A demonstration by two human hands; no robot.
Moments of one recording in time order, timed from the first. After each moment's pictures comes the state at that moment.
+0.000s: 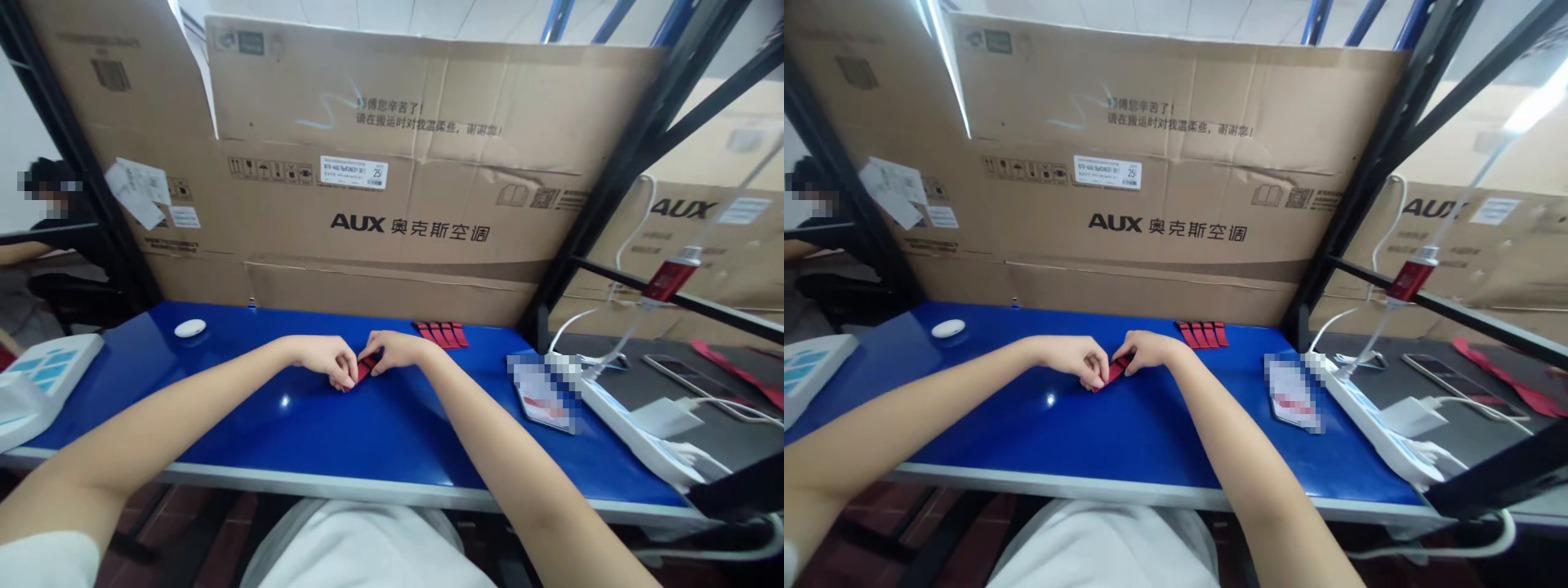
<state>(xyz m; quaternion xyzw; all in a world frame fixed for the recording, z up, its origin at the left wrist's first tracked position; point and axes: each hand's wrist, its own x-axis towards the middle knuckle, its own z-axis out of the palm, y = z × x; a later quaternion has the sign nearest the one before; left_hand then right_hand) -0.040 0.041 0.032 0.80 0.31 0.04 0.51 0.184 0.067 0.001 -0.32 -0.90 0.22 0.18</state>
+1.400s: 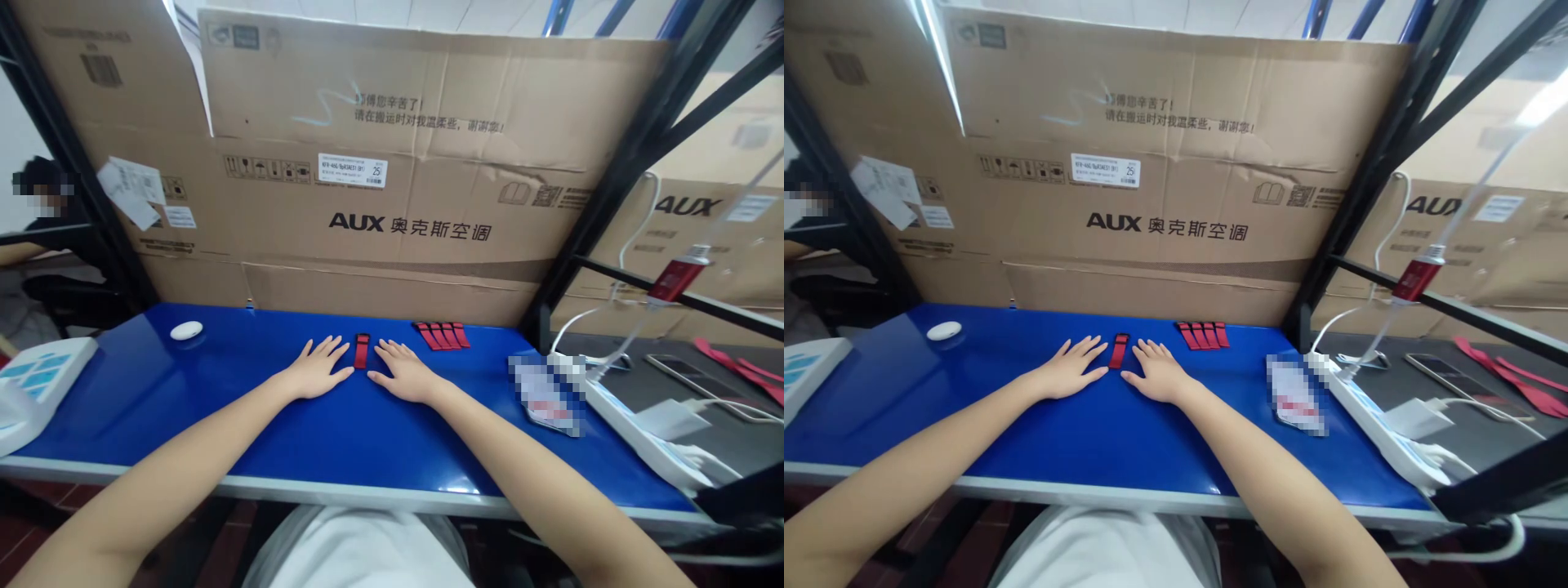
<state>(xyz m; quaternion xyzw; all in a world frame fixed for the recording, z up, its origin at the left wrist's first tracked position) -0.052 0.041 -0.036 0.86 0.50 0.06 0.09 0.195 0.022 -0.048 -0.51 -0.85 0.09 0.13</state>
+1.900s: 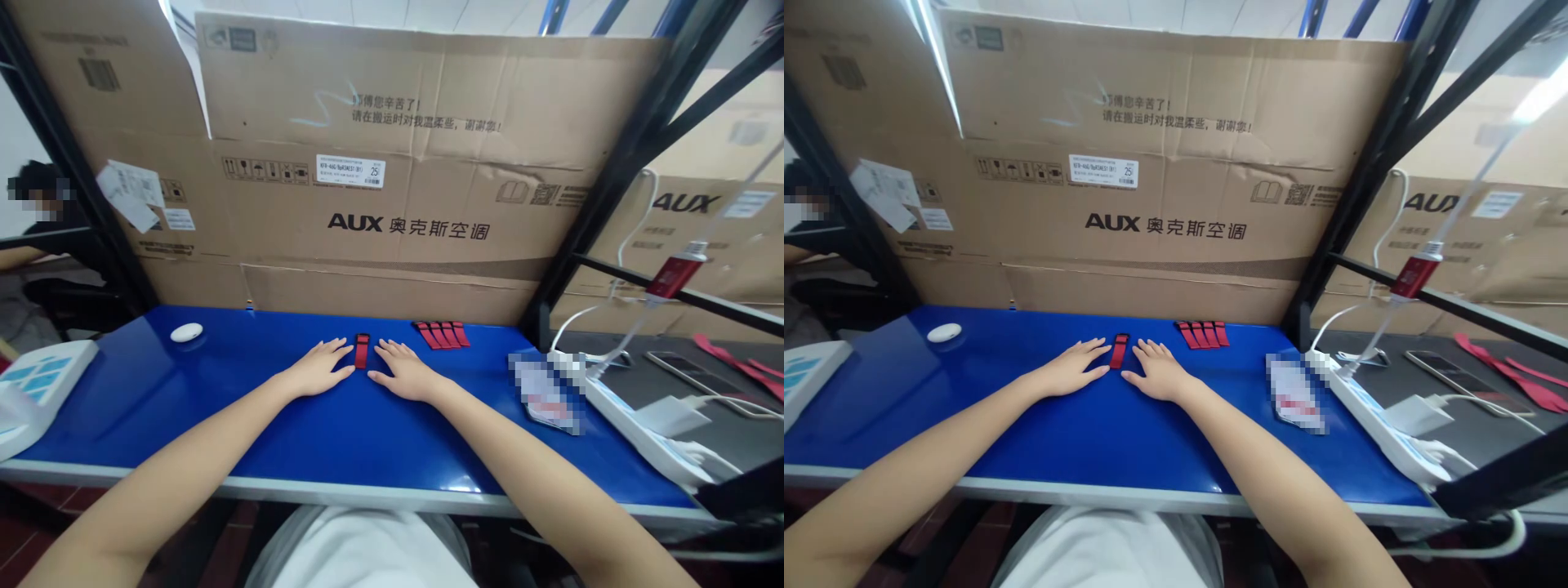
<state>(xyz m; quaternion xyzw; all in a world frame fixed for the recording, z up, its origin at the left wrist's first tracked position) -0.050 0.044 -0.032 0.88 0.46 0.08 0.08 0.195 0.025 -0.049 -0.50 -0.85 0.10 0.14</state>
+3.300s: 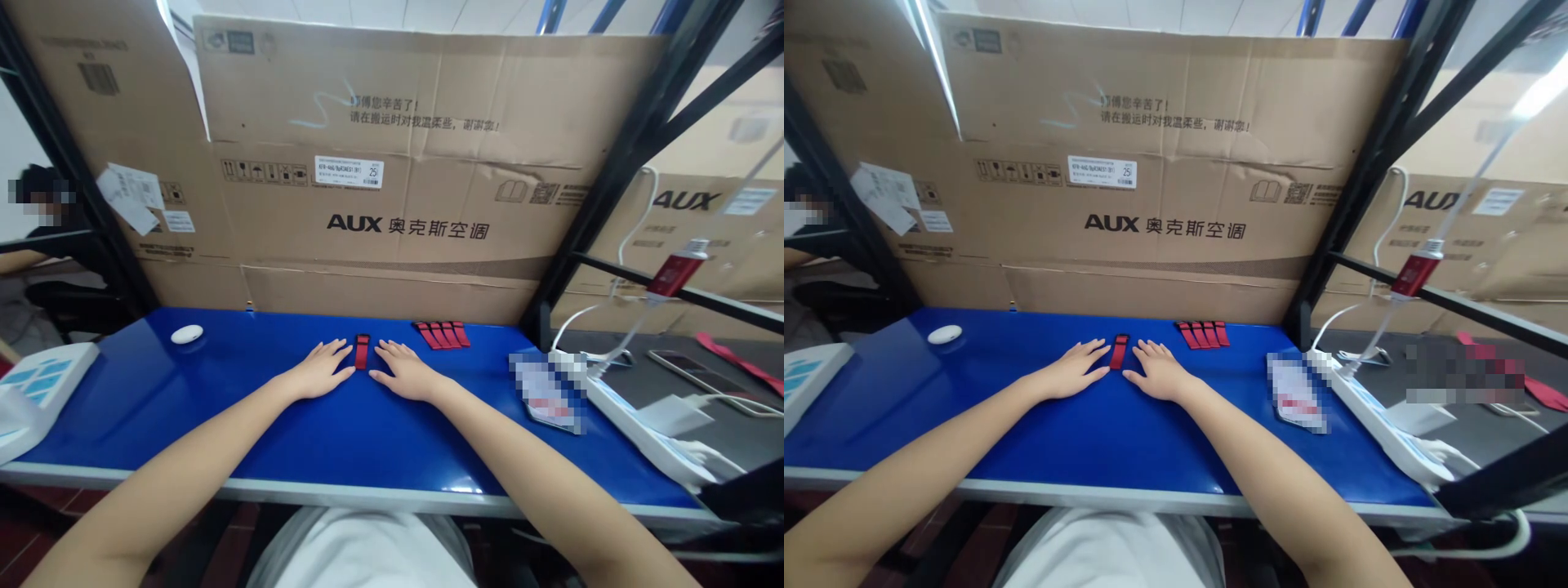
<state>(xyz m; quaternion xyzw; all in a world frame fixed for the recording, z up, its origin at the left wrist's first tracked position) -0.046 0.040 -0.028 0.88 0.47 0.07 0.09 0.196 0.026 -0.049 -0.50 -0.85 0.10 0.14</state>
